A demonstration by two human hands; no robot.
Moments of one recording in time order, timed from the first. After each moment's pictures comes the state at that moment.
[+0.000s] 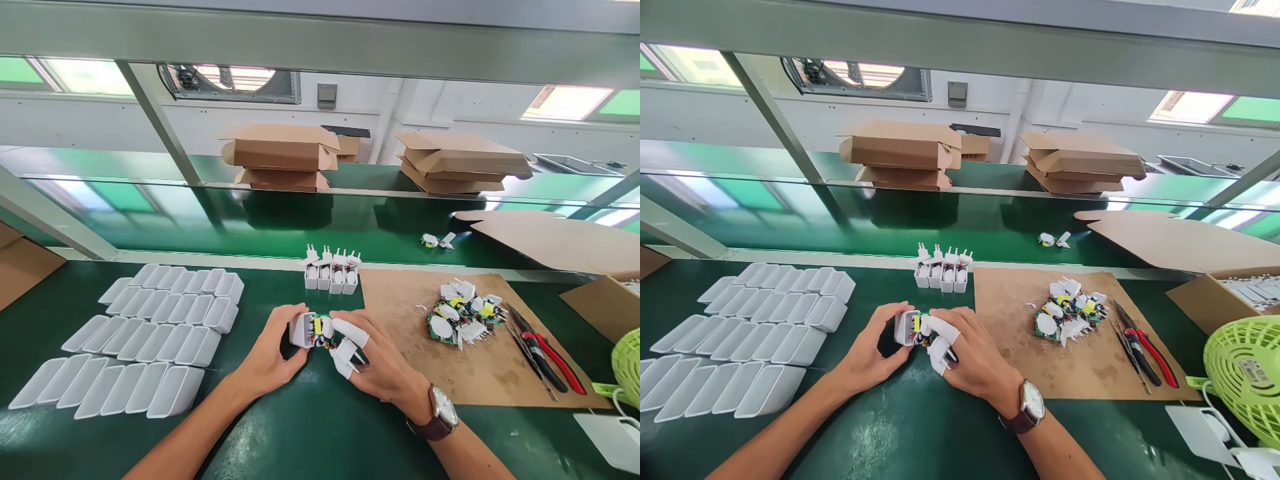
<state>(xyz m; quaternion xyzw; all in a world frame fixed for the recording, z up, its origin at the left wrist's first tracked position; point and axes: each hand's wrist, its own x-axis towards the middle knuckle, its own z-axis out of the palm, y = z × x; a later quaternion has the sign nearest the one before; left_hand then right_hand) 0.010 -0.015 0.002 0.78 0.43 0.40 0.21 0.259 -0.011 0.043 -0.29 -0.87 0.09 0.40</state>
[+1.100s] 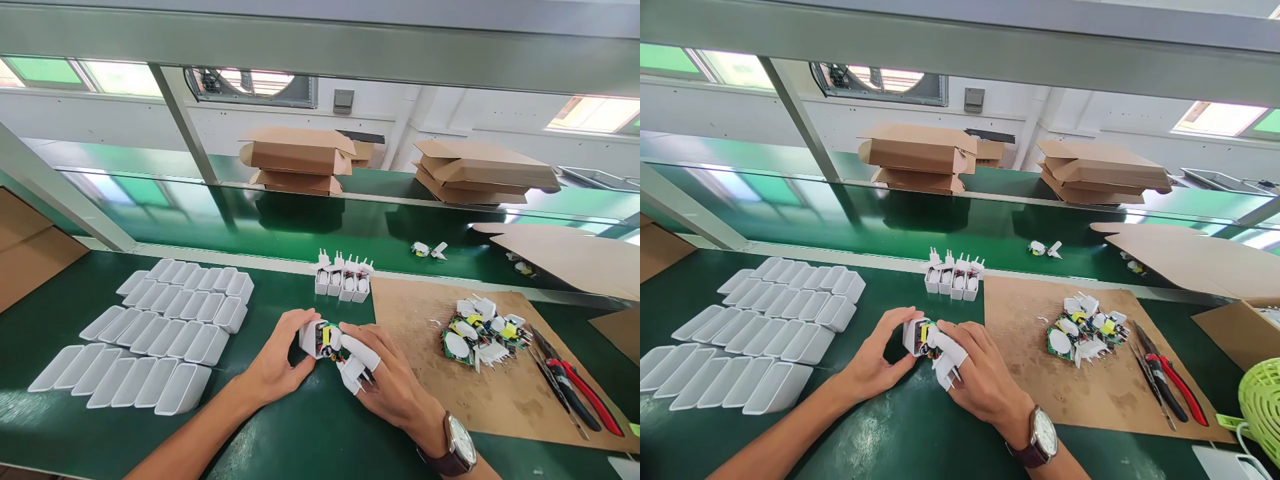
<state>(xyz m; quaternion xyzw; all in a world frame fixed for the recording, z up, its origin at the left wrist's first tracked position) 0.011 -0.018 0.003 0.79 0.41 0.41 0.22 0.260 -0.017 0.034 -0.30 -0.88 0.04 0.37</state>
